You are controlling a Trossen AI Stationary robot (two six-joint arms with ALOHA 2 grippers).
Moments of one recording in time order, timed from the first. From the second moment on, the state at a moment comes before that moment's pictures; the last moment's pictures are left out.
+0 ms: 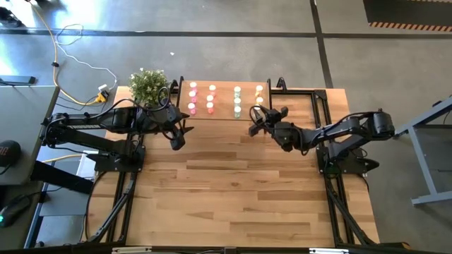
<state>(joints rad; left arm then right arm) 0.18 0.96 0.96 -0.62 -0.33 -0.12 -0.06 1.44 0.57 0.73 0.91 0.13</state>
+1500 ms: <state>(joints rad) 0.18 0.96 0.96 -0.62 -0.33 -0.10 -0.04 1.42 0.57 0.70 0.98 0.10</state>
